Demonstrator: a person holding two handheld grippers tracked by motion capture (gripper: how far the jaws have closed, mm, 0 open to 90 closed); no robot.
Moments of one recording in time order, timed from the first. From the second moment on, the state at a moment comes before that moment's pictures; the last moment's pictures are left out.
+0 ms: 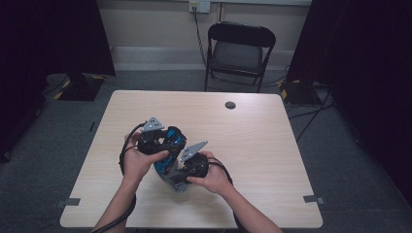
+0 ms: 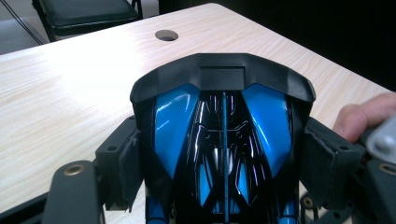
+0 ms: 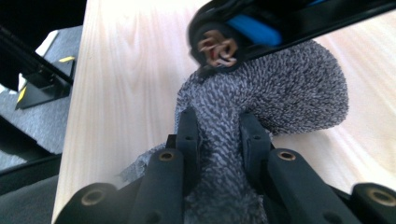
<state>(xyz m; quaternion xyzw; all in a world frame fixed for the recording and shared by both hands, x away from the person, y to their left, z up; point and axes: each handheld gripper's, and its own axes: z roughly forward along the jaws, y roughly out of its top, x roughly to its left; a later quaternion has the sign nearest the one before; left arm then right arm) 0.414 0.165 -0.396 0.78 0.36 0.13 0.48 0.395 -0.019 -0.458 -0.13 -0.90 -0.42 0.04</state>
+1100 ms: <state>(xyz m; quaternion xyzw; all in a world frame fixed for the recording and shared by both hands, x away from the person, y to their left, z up) 0.414 0.169 -0.396 0.78 0.37 0.14 0.48 0.431 -0.082 -0.421 -0.20 -0.90 -0.39 -0.03</state>
